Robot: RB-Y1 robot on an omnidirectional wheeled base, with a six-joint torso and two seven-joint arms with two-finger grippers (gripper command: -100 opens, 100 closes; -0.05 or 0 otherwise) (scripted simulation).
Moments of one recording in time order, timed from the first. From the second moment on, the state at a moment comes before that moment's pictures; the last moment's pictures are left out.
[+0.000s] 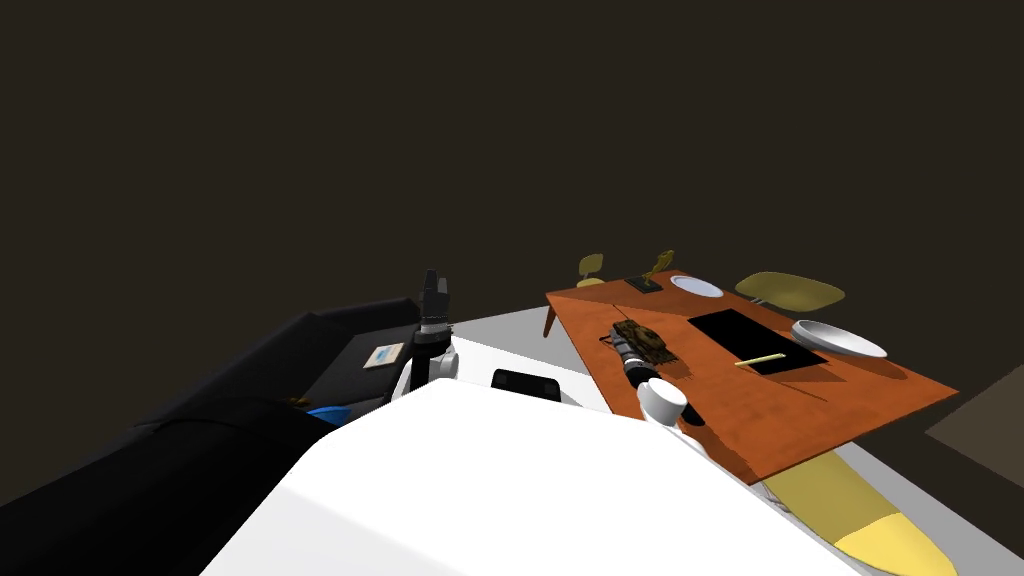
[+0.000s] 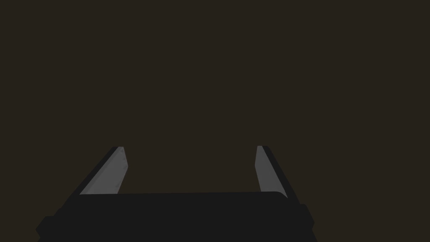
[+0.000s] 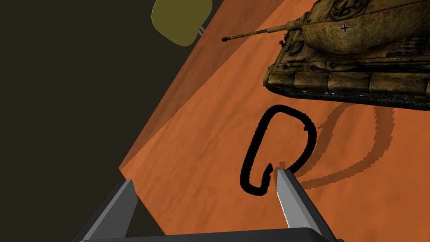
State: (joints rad) left arm 0.55 -0.02 0.07 -2.23 -0.09 -0.56 -0.17; right arm 0.23 -0.29 -0.18 -1.36 -1.67 0.11 -0.88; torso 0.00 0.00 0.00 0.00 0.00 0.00
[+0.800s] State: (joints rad) left arm 0.55 -0.02 0.07 -2.23 -0.09 -0.56 -0.17; right arm 0.22 -0.34 -0.19 -1.25 -1.85 0.16 -1.01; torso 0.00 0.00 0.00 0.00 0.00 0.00
